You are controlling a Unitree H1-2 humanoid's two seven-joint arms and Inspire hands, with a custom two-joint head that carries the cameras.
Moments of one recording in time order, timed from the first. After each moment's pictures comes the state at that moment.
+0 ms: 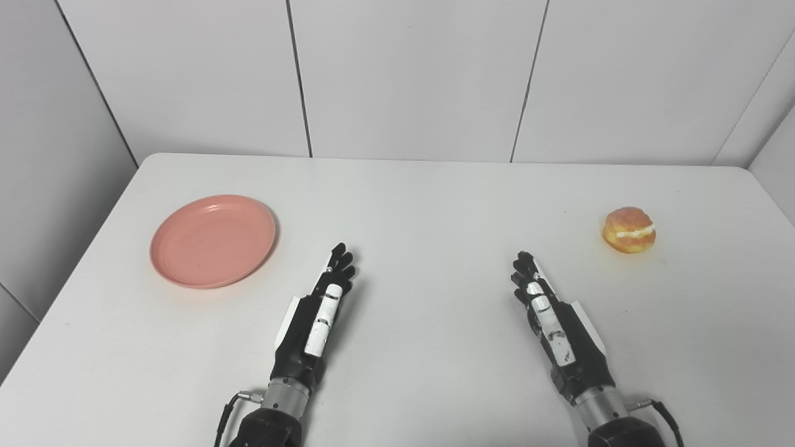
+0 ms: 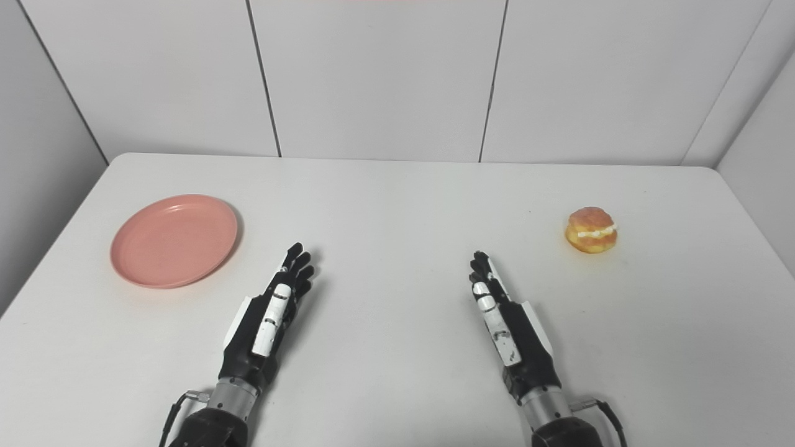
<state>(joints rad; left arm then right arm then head) -0.03 -0.01 -0.07 -0.06 -0.01 0.04 -0.09 -0.09 -0.08 0.10 -0.09 0.04 0.10 0.18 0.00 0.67</state>
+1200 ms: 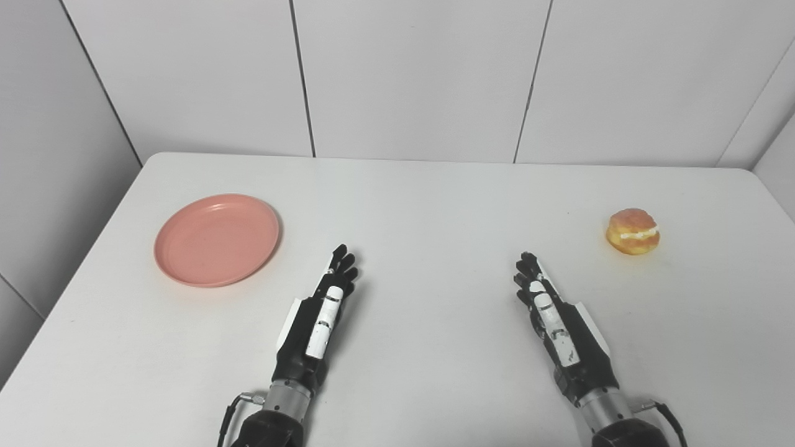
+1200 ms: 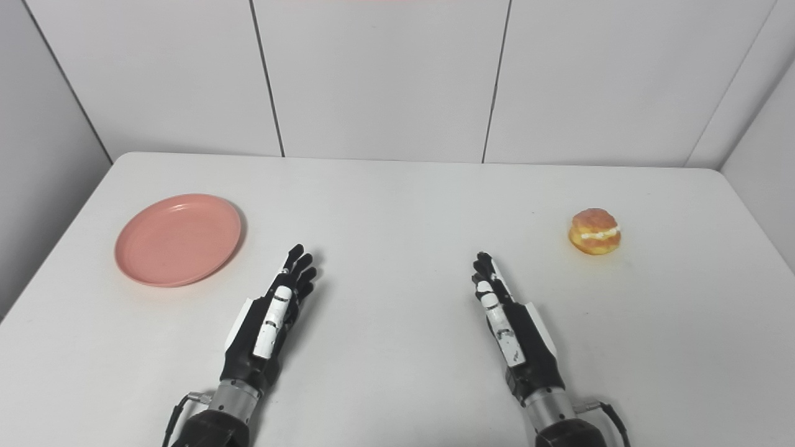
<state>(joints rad) -0.02 -0.02 -0.07 -0.04 -0.02 0.00 -0.08 -0.08 -0.09 0.09 -0.08 0.06 0.11 0.18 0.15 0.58</state>
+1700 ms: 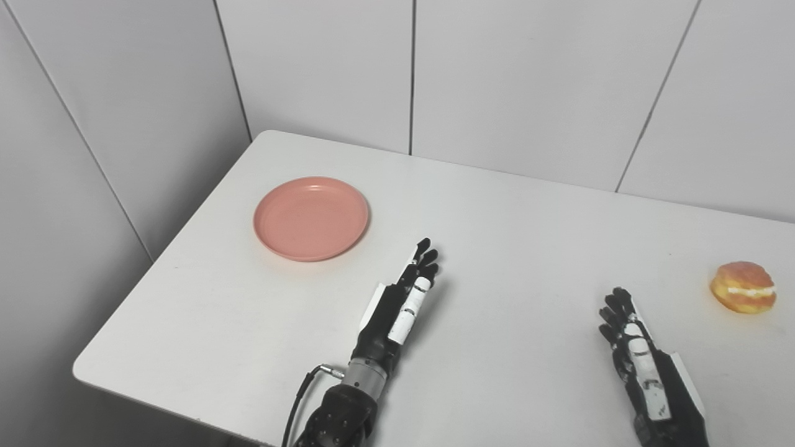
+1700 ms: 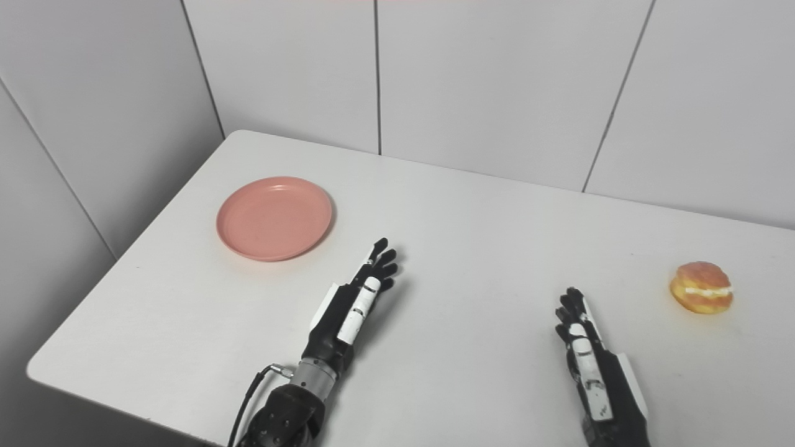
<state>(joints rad) -0.07 -0.08 -0.10 0.05 0.07 -0.06 0.00 -0.08 -0.14 0.07 0.00 0.14 0.01 0.24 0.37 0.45</state>
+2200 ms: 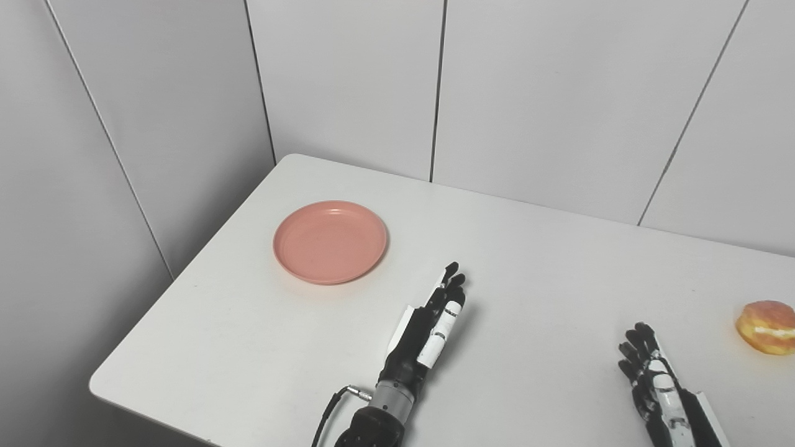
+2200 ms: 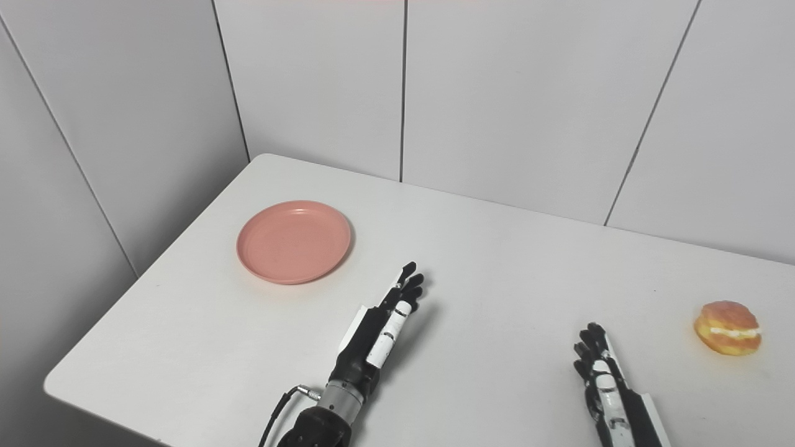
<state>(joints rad) -0.09 -0.10 -0.11 0.07 0.11 -0.06 0.02 -0.08 -0.15 0.07 -0.02 0.16 0.01 0.25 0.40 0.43</state>
